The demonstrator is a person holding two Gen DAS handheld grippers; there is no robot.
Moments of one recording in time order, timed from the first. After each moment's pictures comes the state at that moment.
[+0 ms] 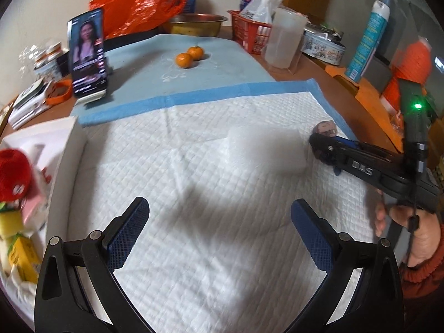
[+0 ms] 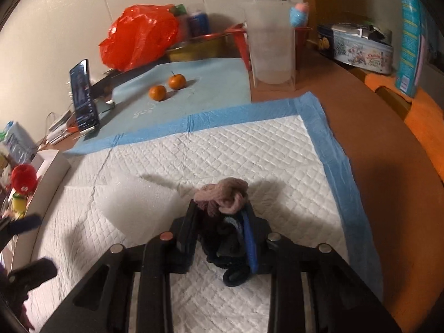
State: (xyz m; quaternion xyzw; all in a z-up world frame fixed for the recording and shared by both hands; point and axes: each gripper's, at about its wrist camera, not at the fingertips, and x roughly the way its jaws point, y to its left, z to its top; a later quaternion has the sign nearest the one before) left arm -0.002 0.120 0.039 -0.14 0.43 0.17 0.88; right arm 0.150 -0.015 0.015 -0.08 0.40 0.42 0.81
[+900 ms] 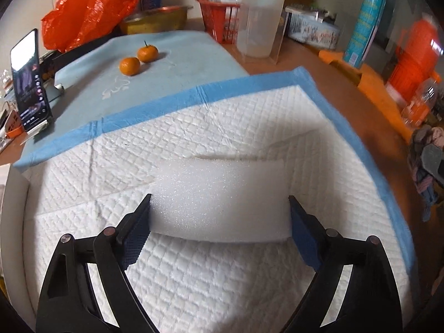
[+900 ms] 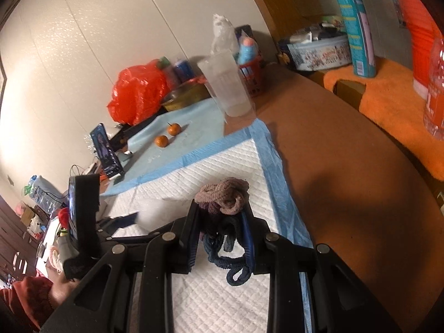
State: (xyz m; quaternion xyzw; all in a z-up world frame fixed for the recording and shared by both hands) left arm 0.088 0.096 0.014 -0.12 0.44 0.16 0.88; right arm 0.154 -0.115 0.064 0.06 0.38 0.43 0.82
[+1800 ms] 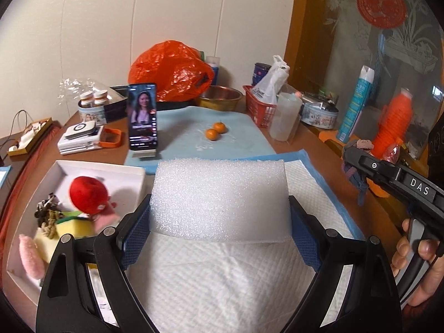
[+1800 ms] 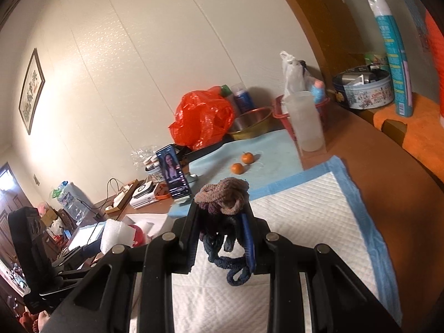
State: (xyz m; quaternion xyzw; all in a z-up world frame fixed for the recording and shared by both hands) left arm -0.110 0.117 0.142 -0.14 0.28 0.23 0.92; right arm 0.061 -0.068 0.137 0.09 0.30 0.50 0.81
